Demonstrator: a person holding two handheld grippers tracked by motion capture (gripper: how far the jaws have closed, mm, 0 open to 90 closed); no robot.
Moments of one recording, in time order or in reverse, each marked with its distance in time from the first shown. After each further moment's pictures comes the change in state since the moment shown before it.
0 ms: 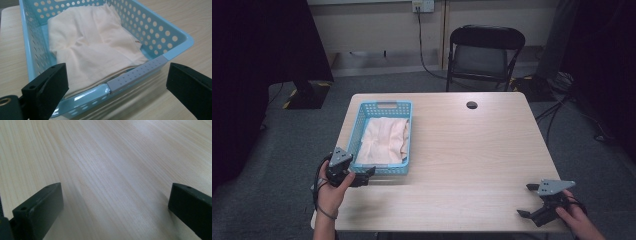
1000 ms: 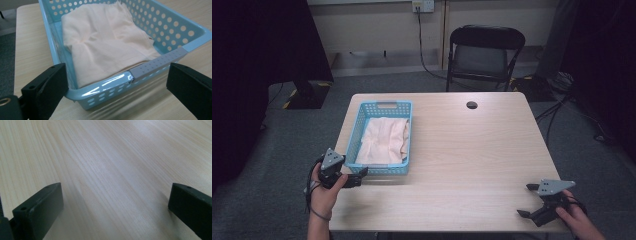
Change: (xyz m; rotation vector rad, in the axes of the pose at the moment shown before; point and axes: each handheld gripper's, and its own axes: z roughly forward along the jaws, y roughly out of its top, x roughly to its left) left arm 0.018 -0.014 -0.006 -0.023 0.036 -0.015; right arm 0.000 0.000 0.000 0.000 0.000 0.000
